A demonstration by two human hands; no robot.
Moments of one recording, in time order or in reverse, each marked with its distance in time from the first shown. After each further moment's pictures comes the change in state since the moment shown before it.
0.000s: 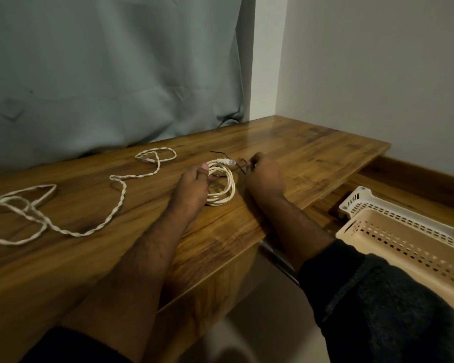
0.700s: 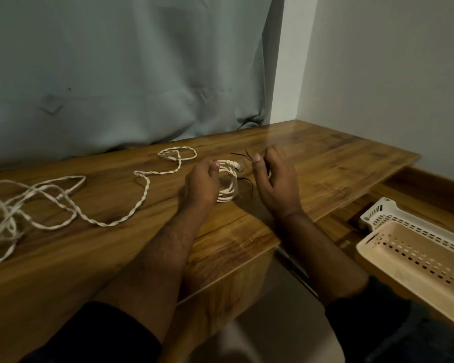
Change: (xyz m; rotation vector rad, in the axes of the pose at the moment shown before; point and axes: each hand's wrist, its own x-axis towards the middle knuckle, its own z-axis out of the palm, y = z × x) left_hand 0.010 0.002 -0.013 0.318 0.180 0.148; right_hand -0.030 -0.009 -0.010 0.499 0.120 -0.611
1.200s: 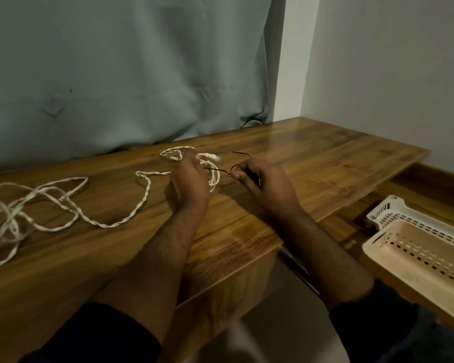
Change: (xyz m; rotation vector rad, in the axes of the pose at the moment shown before) left_hand 0.003 0.003 -0.012 0.148 0.324 -0.004; right_hand -0.001 0.002 0.004 -0.060 -0.321 0.014
